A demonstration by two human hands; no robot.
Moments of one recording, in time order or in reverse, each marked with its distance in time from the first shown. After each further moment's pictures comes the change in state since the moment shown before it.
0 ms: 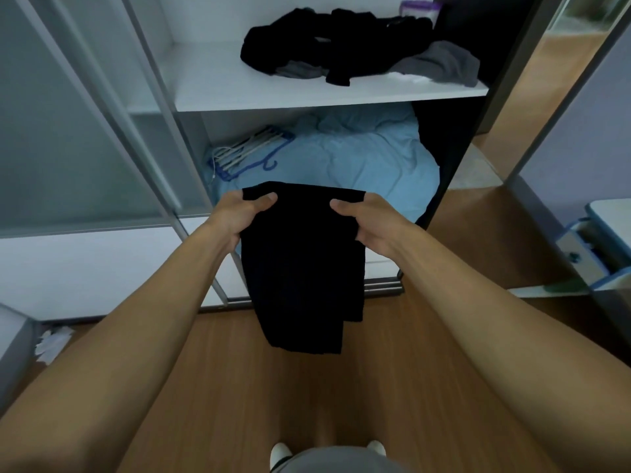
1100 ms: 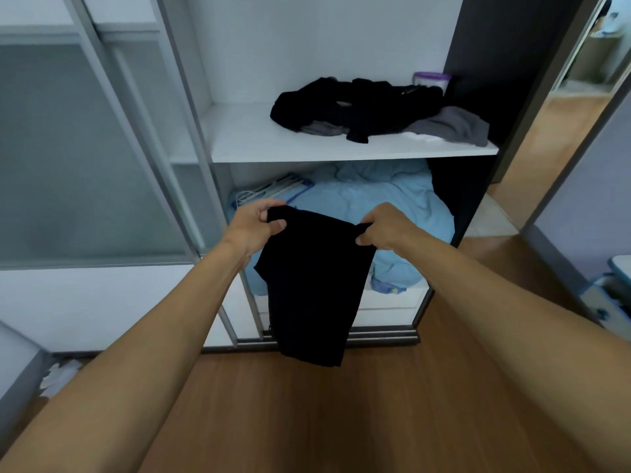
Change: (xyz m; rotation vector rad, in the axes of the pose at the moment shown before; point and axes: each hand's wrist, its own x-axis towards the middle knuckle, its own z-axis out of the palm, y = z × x) left_hand 0.007 0.050 -0.015 0.252 0.061 0.259; right_hand 0.031 -0.065 0.011 -1.111 0.160 -0.105
